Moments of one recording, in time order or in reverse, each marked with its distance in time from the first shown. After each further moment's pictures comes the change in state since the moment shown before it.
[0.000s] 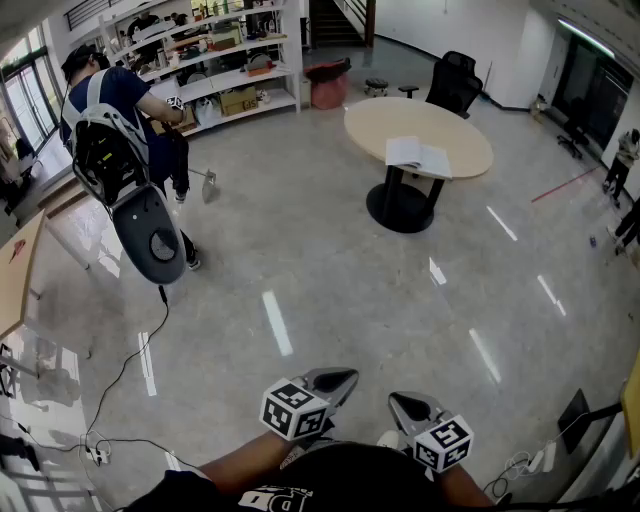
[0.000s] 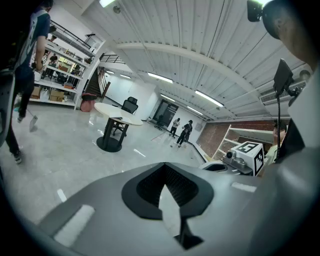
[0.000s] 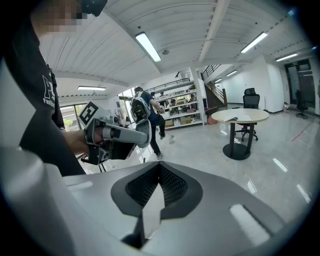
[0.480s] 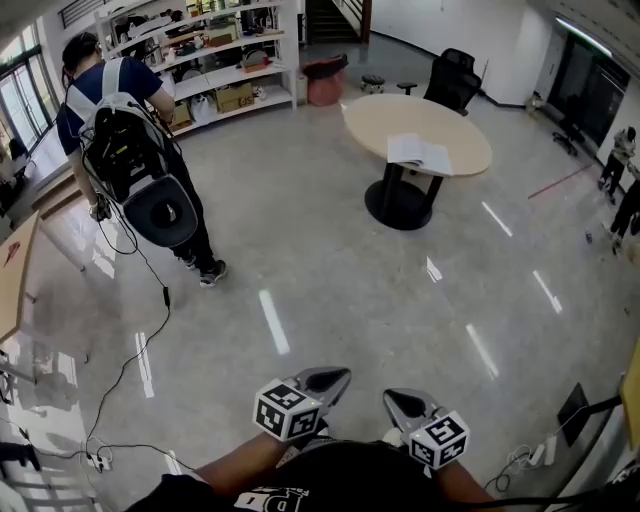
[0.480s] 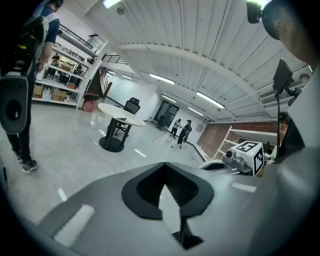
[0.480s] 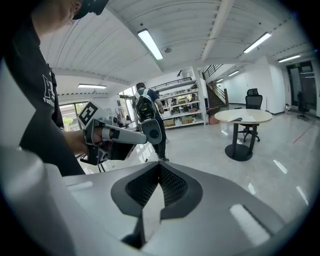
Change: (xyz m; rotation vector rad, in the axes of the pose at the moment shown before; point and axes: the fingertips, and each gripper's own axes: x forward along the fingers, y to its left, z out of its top) left arm -0.034 0.044 -0.001 -0.005 -0.006 0.001; right arm 0.048 0.025 0.007 -0.014 0.003 -0.004
